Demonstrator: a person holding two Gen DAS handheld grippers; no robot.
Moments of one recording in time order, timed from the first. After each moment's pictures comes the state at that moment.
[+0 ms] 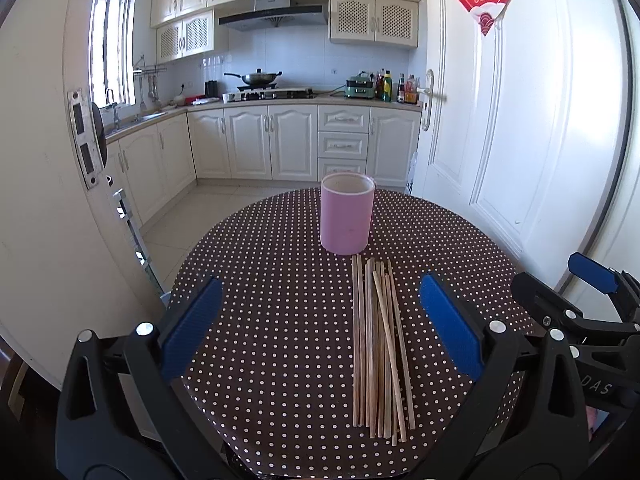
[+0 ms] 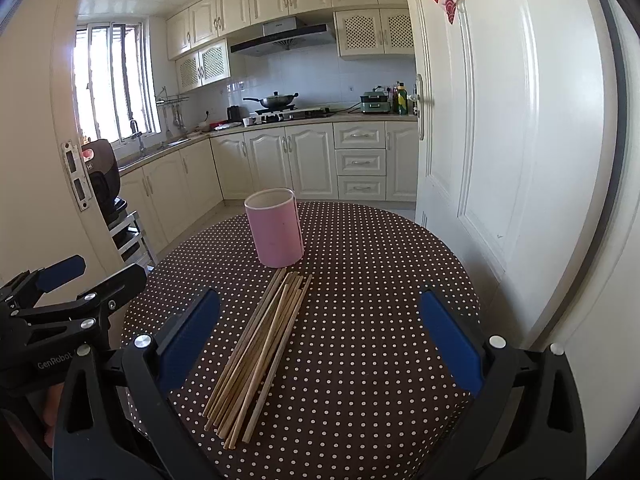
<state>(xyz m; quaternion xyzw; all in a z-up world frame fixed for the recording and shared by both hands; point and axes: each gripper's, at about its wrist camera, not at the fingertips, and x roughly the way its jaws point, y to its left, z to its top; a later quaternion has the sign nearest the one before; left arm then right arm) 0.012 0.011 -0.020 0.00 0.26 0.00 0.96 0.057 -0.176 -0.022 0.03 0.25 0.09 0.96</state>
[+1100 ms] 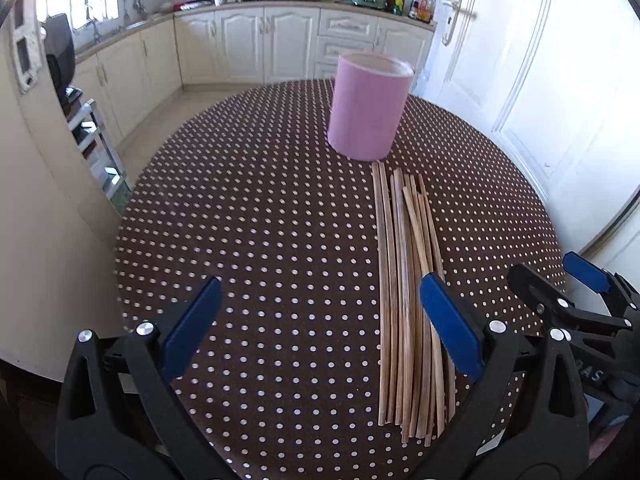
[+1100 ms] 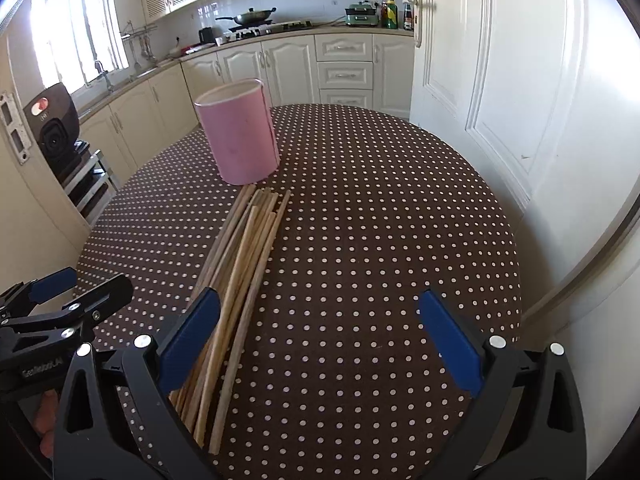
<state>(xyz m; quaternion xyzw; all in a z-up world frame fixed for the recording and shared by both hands) 0.091 0.032 -0.103 -0.04 0.43 -0.03 0.90 0.130 -0.165 -0.083 0.02 0.40 0.05 0.91</state>
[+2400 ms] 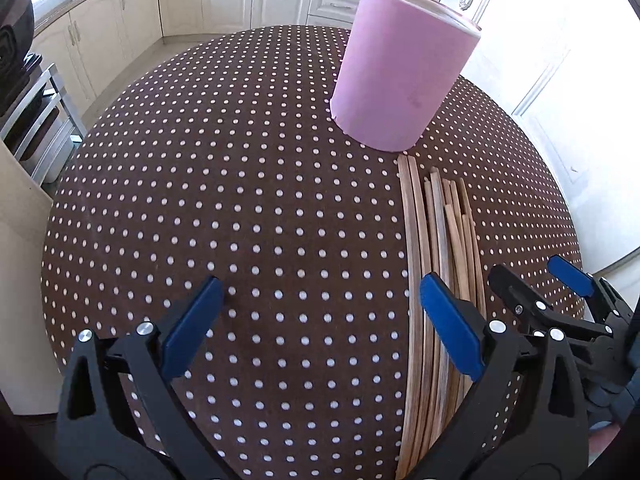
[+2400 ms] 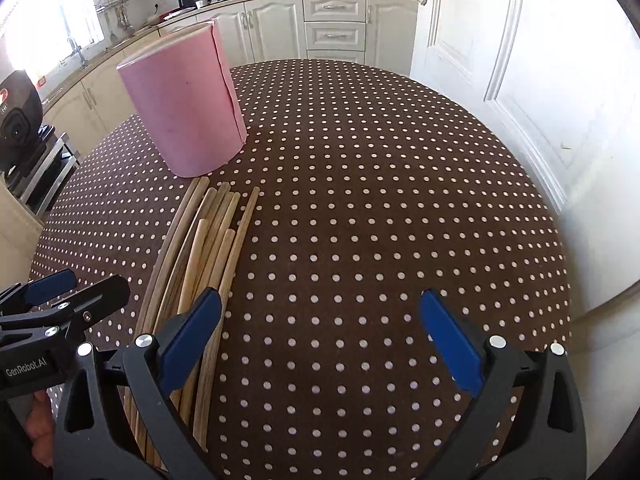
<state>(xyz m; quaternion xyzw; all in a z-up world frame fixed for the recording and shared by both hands) 0.211 0.042 -0.153 -0.07 0.51 -0.05 0.86 0.212 -0.160 -0.118 0.01 0.47 0.04 0.88</state>
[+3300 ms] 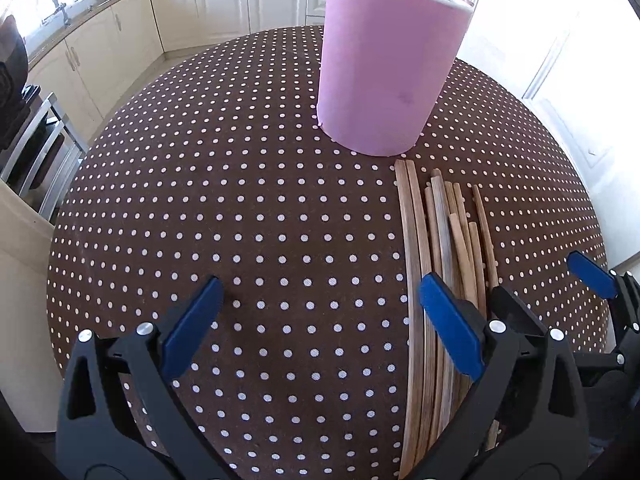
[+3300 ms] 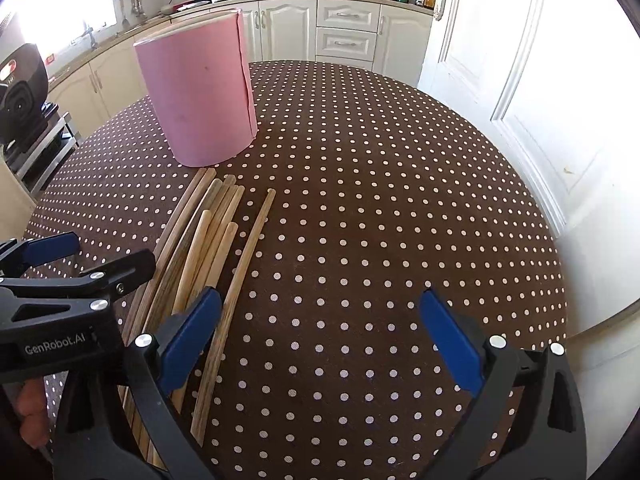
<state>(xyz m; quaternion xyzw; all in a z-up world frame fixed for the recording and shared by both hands) 0.249 0.008 -0.158 -0.01 0.51 -0.03 0.86 0.210 -0.143 -0.125 -0.03 0.45 0.04 0.89</state>
